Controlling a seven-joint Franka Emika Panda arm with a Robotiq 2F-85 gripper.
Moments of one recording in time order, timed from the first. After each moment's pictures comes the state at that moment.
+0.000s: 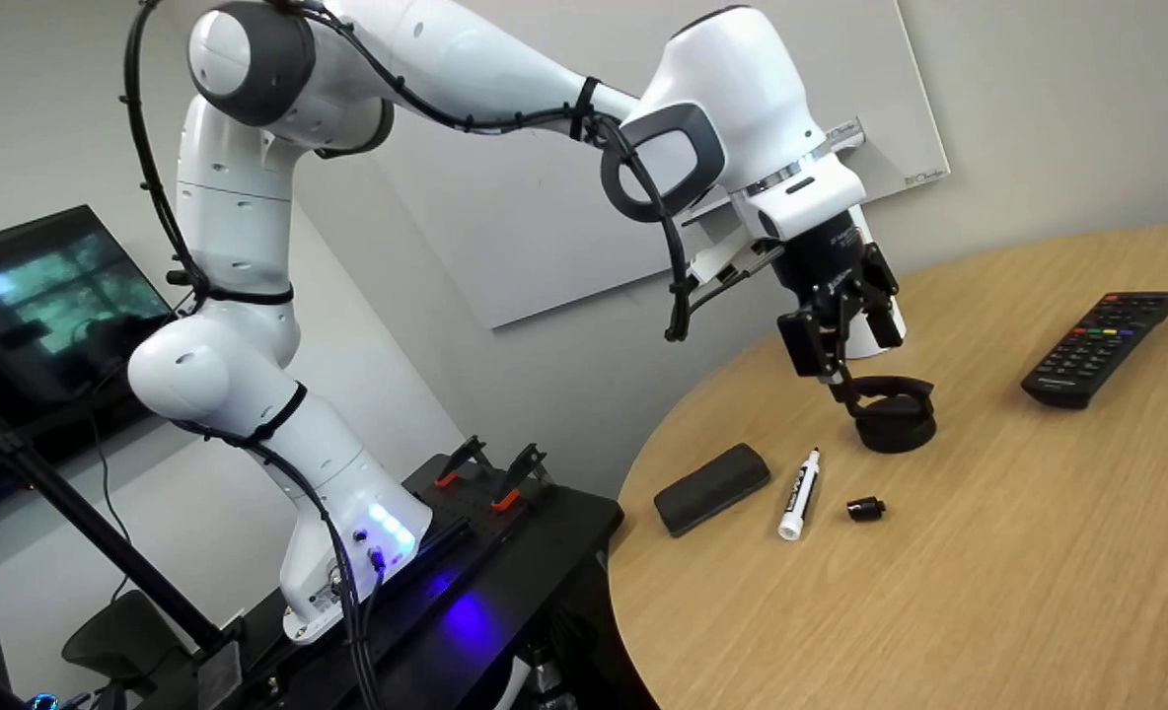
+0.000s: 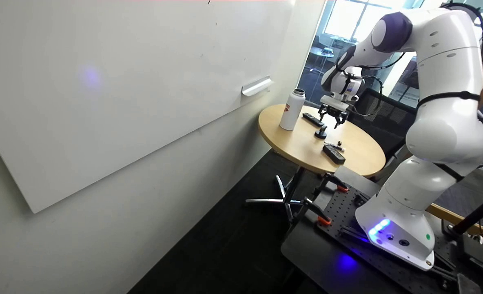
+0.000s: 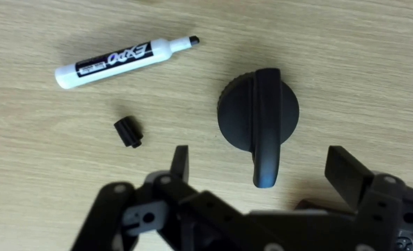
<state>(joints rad) -0.57 0.71 -0.43 -1.83 0.34 2.52 0.48</state>
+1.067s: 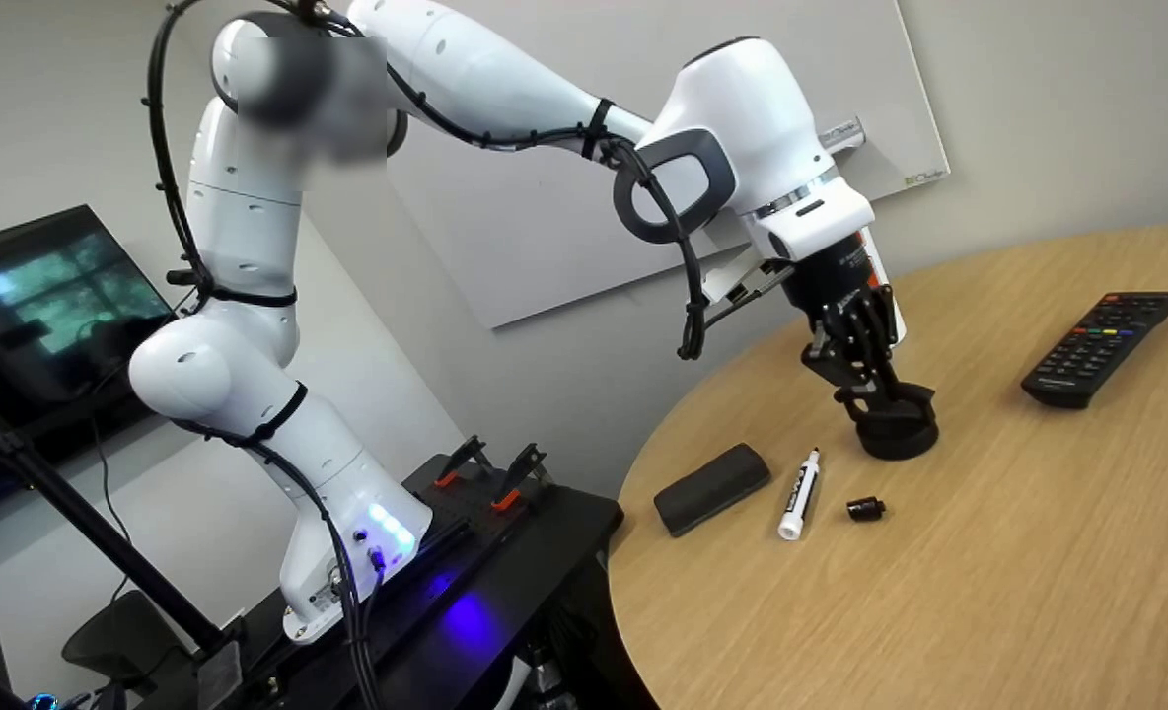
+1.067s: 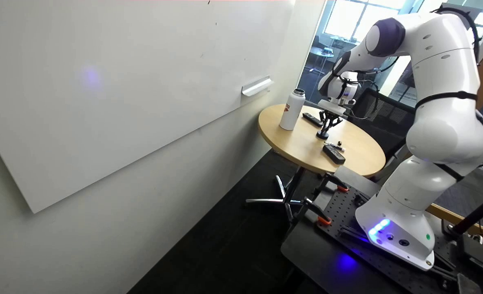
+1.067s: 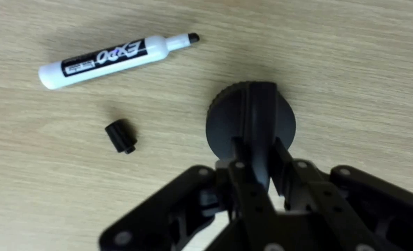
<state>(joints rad) -0.56 0.76 -0.44 -1.82 0.34 2.57 0.48</state>
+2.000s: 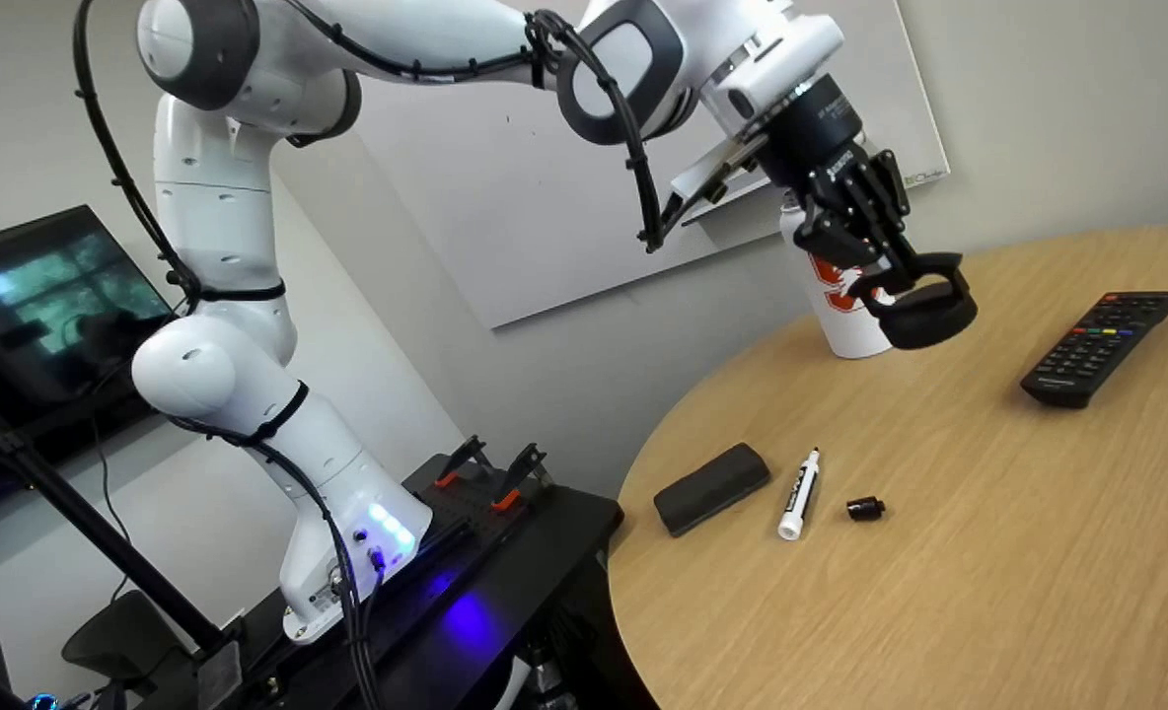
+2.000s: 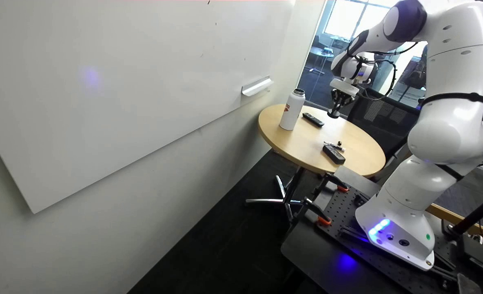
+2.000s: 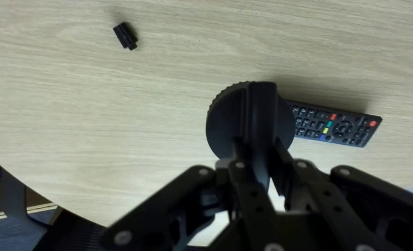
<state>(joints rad) -0.52 0.58 -0.53 -1.84 0.29 2.56 0.48</state>
